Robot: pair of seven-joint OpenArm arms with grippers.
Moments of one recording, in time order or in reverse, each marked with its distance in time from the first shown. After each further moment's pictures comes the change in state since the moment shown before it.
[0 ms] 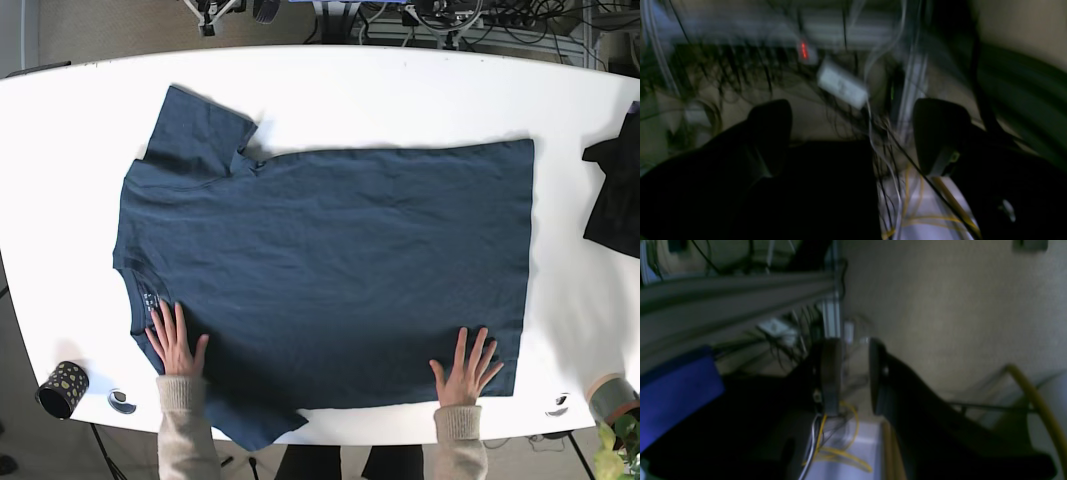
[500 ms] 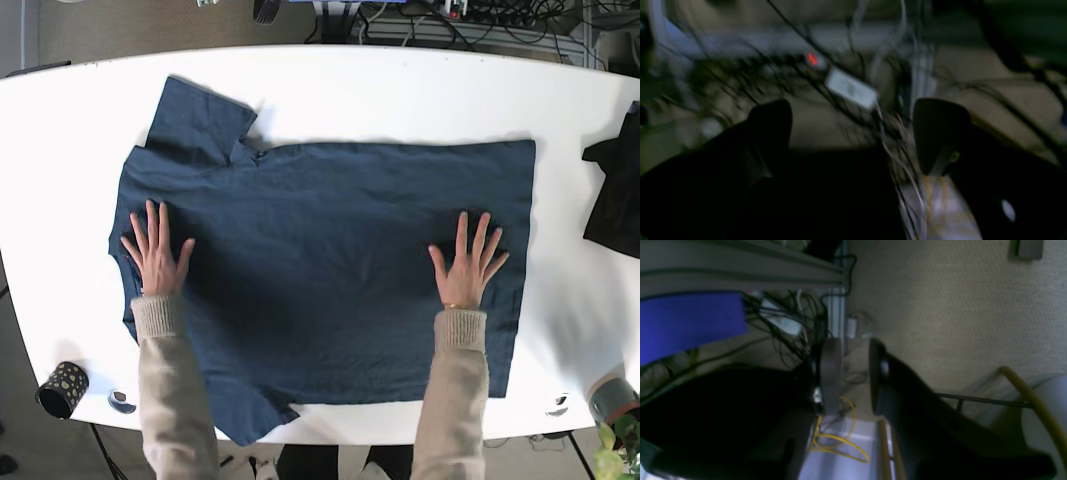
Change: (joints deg) left arm 19.5 -2.7 2.6 22.6 0.0 0.0 -8.4; right arm -18.3 0.3 0.1 23.6 2.4 -0.2 -0.7
